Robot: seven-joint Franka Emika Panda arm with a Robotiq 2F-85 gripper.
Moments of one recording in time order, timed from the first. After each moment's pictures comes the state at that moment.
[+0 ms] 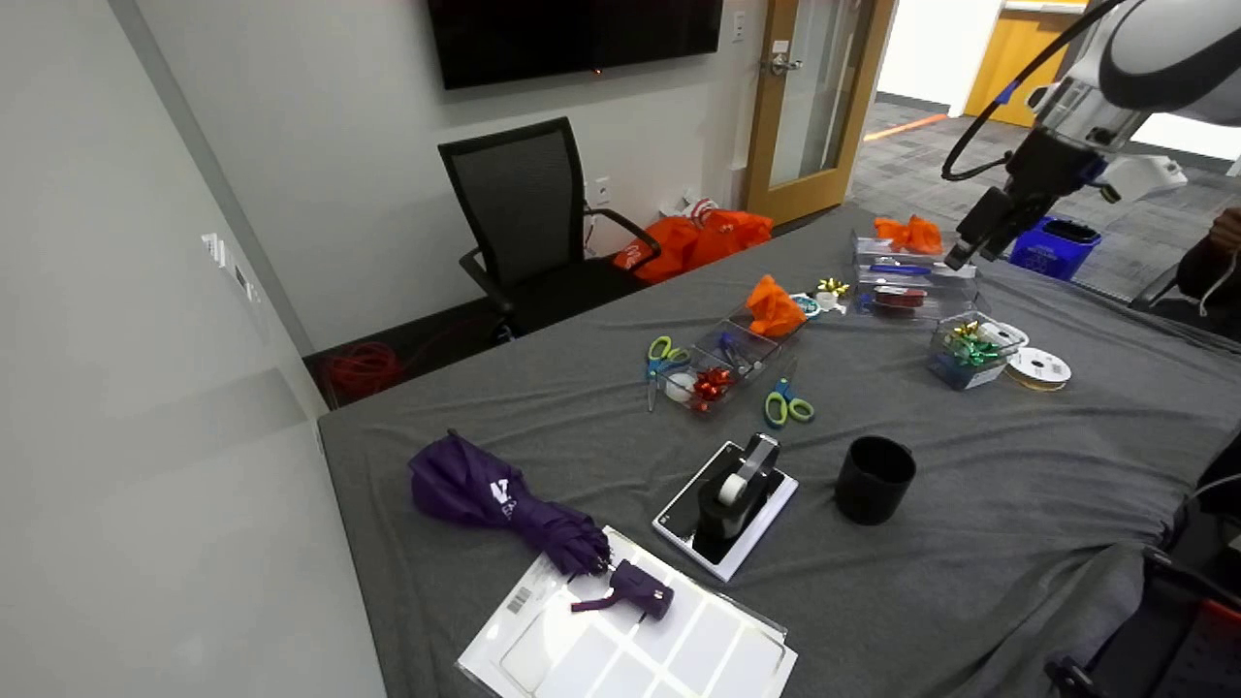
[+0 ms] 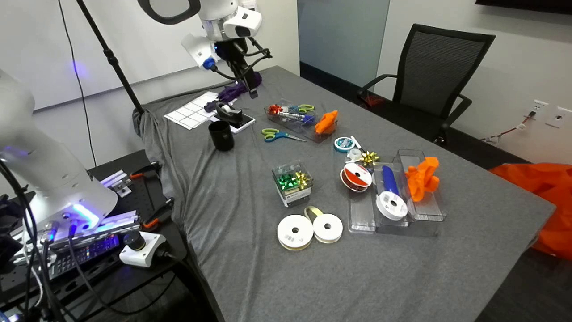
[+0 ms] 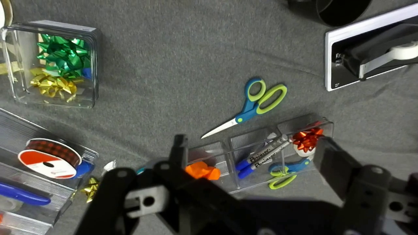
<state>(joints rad) -0.04 -0.12 -0.21 -2.33 0.24 2.38 -0.37</state>
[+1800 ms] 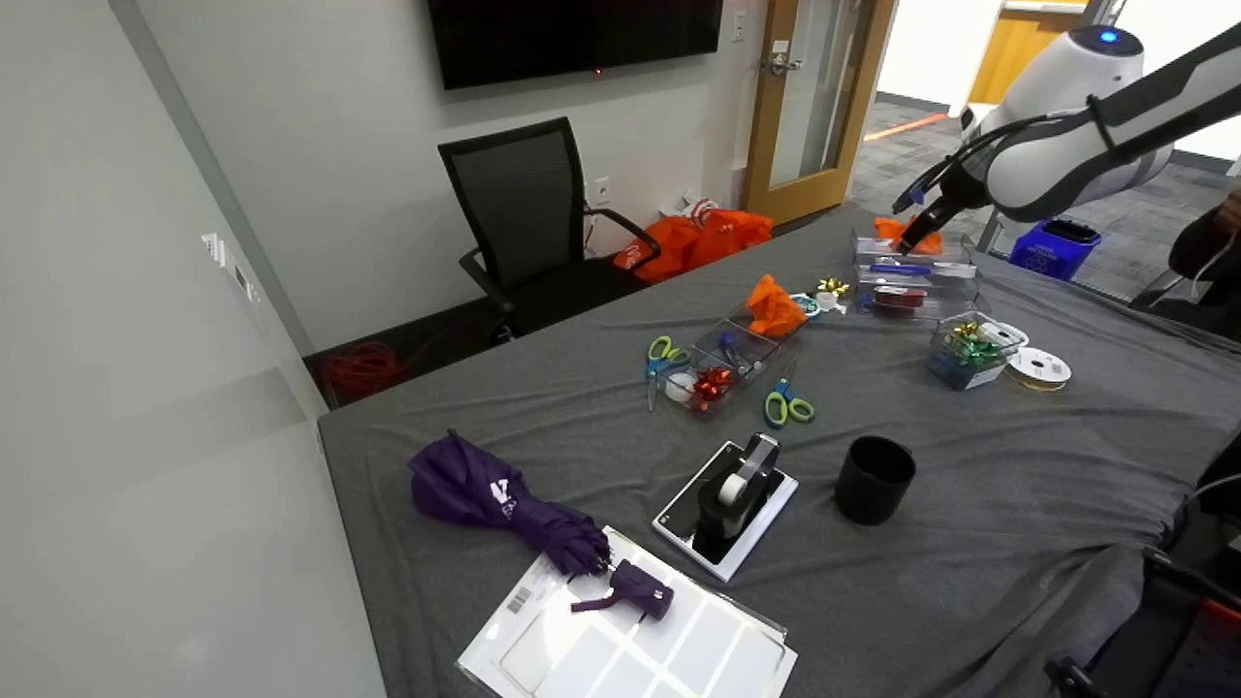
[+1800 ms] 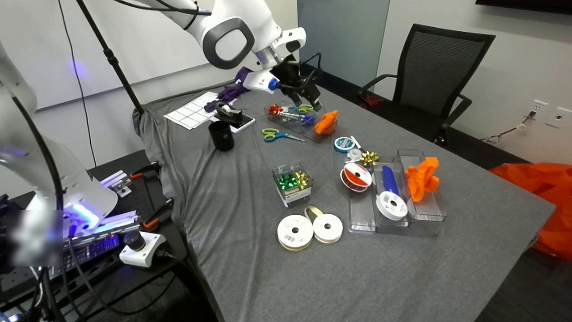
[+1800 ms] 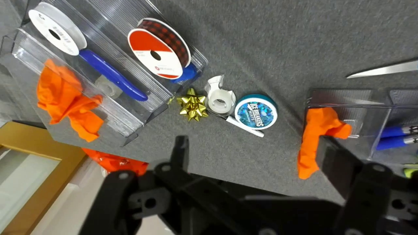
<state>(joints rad) -0.11 0.28 -0.22 -2.11 -0.11 2.89 -0.31</state>
